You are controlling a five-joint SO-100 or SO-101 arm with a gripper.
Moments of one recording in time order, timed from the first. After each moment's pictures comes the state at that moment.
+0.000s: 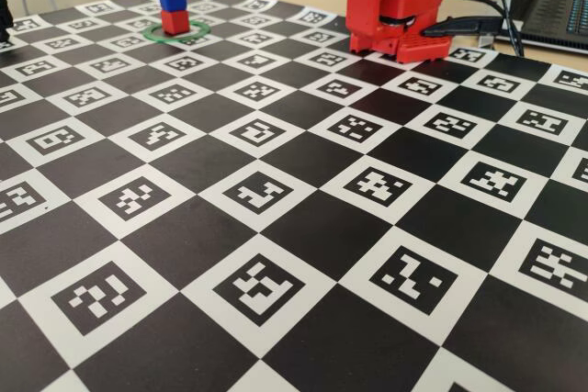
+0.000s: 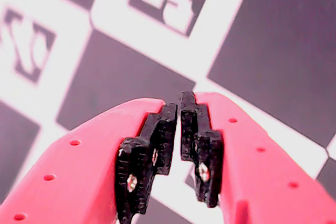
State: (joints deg) arm 11.5 128.9 121.6 59.1 -36.9
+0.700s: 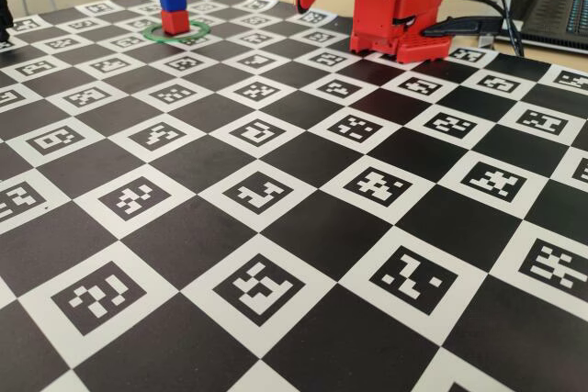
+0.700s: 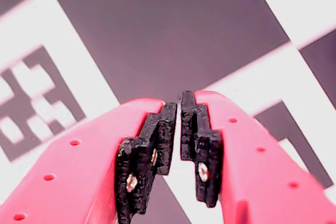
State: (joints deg) arm -2.3 160.9 151.6 69.4 -51.8
